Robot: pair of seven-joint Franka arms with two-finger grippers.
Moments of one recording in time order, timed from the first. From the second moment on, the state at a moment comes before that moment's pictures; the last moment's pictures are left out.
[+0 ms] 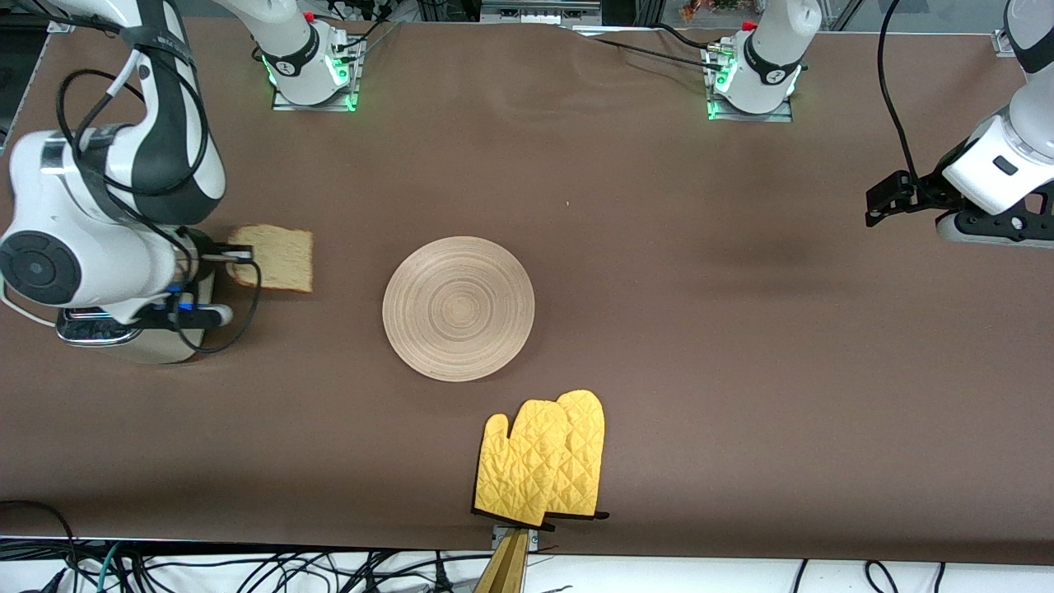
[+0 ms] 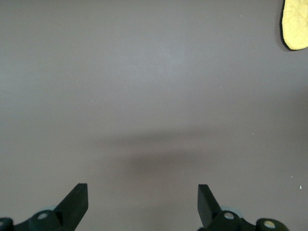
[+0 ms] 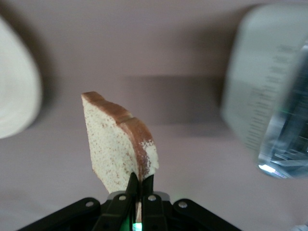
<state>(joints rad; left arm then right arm) -0.16 -0.02 0.14 -1.75 0.02 1.70 0.03 0.31 0.41 -0.23 -1.43 -0.03 1.39 0.07</state>
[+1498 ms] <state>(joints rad) -0.16 0.02 0.14 -1.70 0.01 1.70 0.03 0.26 0.50 -0.37 -1.41 -0.56 1.54 -0.02</state>
